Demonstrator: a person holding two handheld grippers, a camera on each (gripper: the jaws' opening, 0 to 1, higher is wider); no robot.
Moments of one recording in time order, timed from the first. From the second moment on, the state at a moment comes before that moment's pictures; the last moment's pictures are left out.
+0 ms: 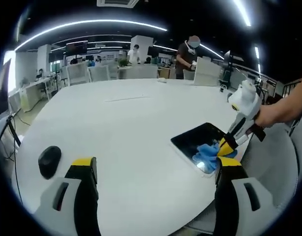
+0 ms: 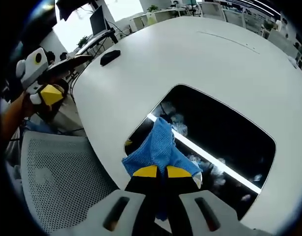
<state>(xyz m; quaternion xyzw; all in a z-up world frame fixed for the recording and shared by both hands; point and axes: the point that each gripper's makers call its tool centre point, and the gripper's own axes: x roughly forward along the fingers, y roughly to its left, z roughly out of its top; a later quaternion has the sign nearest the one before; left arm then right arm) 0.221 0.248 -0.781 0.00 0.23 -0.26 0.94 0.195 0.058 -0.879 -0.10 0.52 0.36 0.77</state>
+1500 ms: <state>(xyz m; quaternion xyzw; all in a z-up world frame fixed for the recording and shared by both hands) 0.226 0.244 -0.785 -0.01 0.23 -0.26 0.94 0.197 0.025 -0.880 -0.09 0.53 0.35 0.77</state>
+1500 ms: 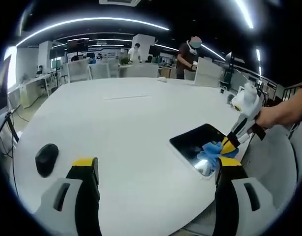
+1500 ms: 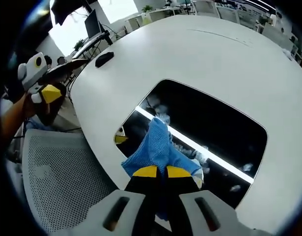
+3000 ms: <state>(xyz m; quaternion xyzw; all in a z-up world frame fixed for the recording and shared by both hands) 0.233 0.240 -0.768 -0.03 0.22 -0.26 0.94 0.237 0.026 -0.880 -0.08 0.52 0.33 0.78</state>
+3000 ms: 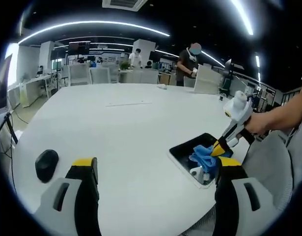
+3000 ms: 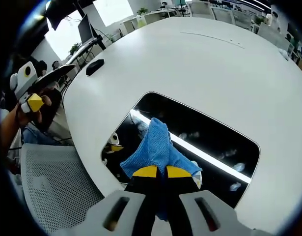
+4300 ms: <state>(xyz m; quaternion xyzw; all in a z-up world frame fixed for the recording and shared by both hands) 0.229 0.240 -0.770 -0.03 0.21 -0.25 0.94 0.303 0.026 -0.880 -0.11 0.51 0.33 0.79</state>
